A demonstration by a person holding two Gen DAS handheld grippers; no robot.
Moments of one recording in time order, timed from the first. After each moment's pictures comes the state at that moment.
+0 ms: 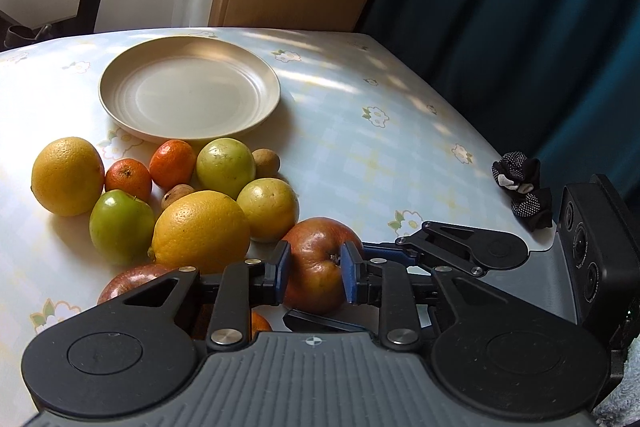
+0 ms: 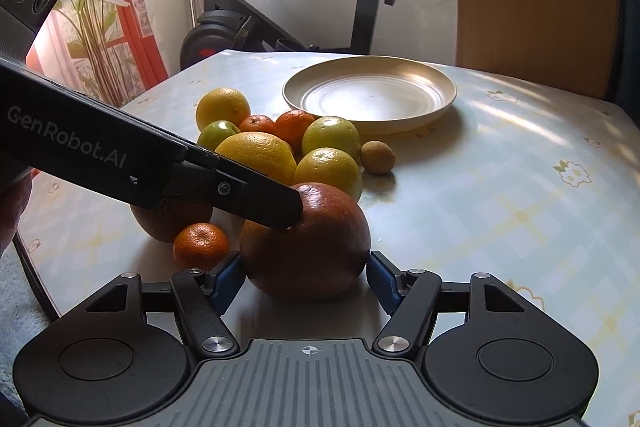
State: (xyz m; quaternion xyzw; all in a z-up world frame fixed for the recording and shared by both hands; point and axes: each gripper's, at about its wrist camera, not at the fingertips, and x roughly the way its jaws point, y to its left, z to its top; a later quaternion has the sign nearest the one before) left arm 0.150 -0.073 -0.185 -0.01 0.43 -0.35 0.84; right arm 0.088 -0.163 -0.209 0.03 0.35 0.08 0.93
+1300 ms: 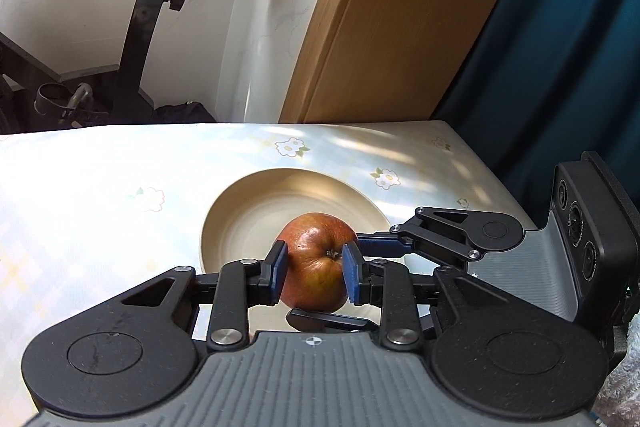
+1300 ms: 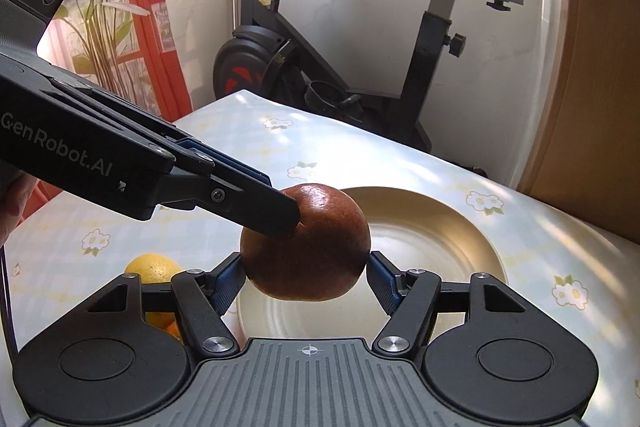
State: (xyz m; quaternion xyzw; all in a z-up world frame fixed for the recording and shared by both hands) left arm 0.334 -0.040 -0.136 -0.02 0.41 -0.30 0.86; right arm 0.302 -0.181 -0.154 -0.02 0.34 0.17 0.92
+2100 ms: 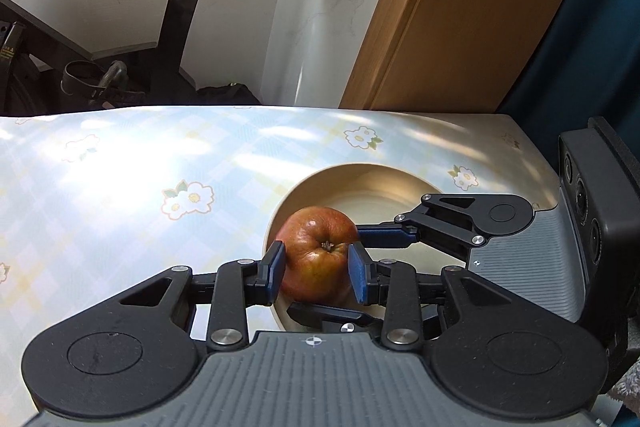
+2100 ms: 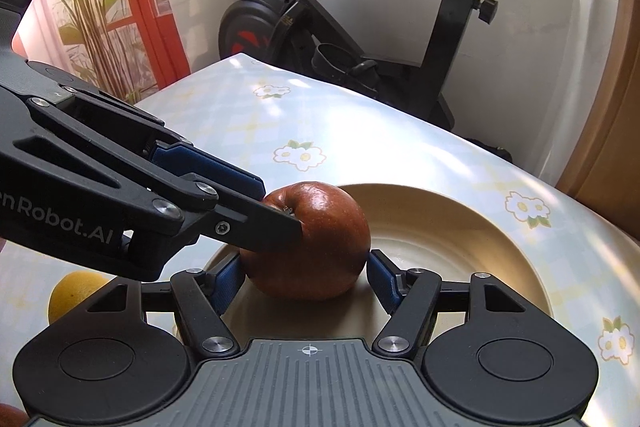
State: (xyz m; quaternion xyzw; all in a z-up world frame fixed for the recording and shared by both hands) left arm 0.360 -0.035 -0.162 -0.01 0.43 -0.24 0.87; right arm 0.370 -0.170 -0.188 -0.04 0.39 0.19 0.90
